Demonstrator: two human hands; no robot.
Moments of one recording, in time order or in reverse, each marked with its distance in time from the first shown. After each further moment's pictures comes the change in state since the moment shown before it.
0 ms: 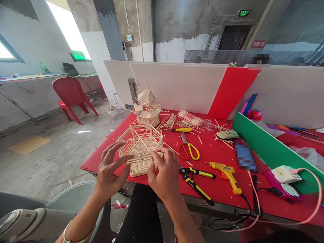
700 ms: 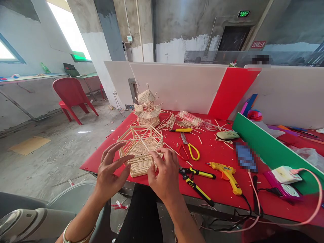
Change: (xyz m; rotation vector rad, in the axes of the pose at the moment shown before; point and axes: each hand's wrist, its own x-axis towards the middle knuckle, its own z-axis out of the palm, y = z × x) left_hand 0.001 0.000 0.001 0.000 0.006 0.001; right_hand -0.001 0.001 0.000 0.000 0.014 -0.009
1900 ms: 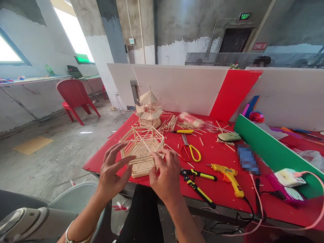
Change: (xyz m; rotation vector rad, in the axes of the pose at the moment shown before) left_hand -0.002 -0.001 -0.001 0.005 -0.013 -0.012; right_hand -0.001 0.002 0.002 -0.013 -0.003 -0.013
